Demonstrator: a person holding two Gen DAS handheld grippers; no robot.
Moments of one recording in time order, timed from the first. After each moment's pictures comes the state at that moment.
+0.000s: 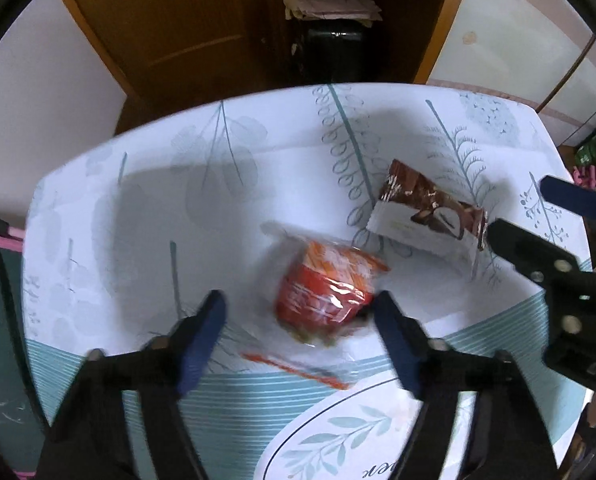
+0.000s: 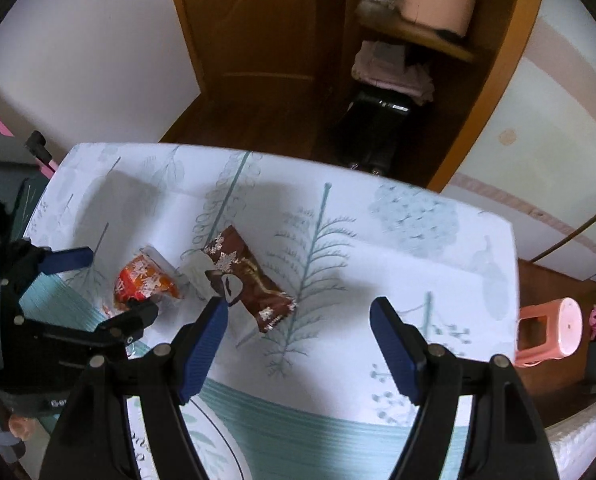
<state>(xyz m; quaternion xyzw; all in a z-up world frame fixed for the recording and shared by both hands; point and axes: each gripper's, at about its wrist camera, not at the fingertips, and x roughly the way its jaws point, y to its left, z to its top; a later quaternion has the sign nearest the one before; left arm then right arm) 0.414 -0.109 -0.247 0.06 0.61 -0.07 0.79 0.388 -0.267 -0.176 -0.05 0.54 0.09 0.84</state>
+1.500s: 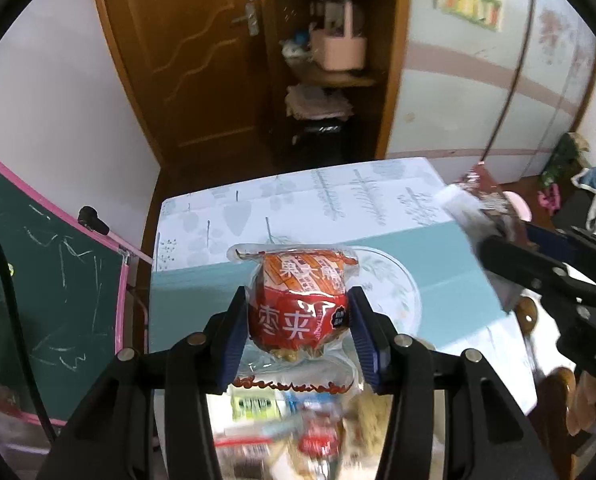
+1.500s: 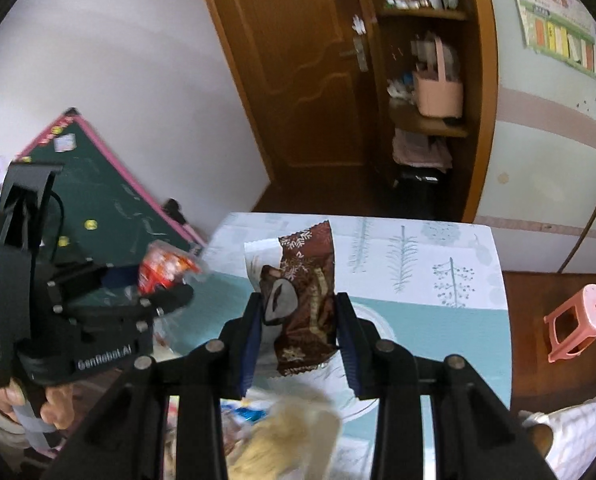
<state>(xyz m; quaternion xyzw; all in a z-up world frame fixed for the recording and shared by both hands) 0.142 -0.038 0.010 0.07 0.46 -0.10 0.88 0.124 -0.217 0.031 0.05 0.39 0.16 0.91</state>
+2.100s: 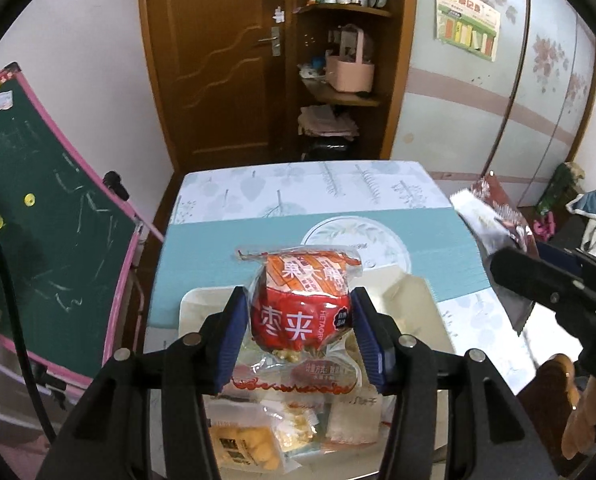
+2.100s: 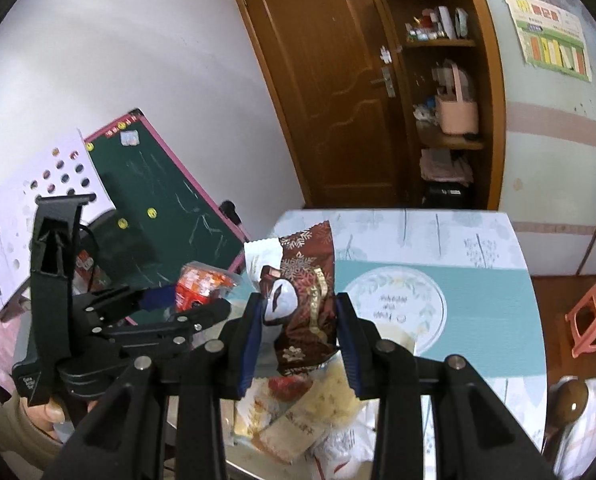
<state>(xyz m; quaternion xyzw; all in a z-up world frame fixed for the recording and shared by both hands) 0.018 0.003 -0.033 0.02 0.41 -0.07 0.91 -0.016 -0.182 0.017 0.07 0.33 0.20 0.92</state>
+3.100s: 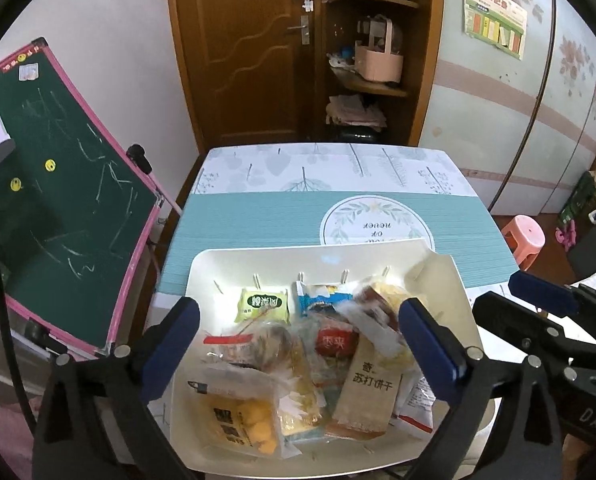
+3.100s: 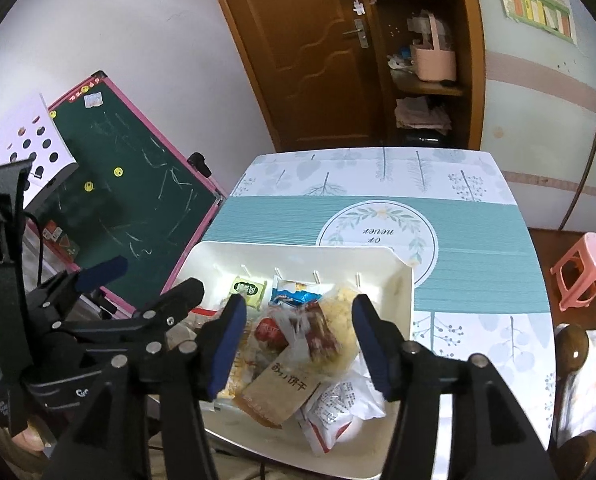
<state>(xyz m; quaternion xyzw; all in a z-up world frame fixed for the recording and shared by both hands) 0.002 0.005 -0.065 0.01 0.42 -0.03 0.91 -0.029 -0.169 -0.038 0.07 0.41 0.15 0.90</state>
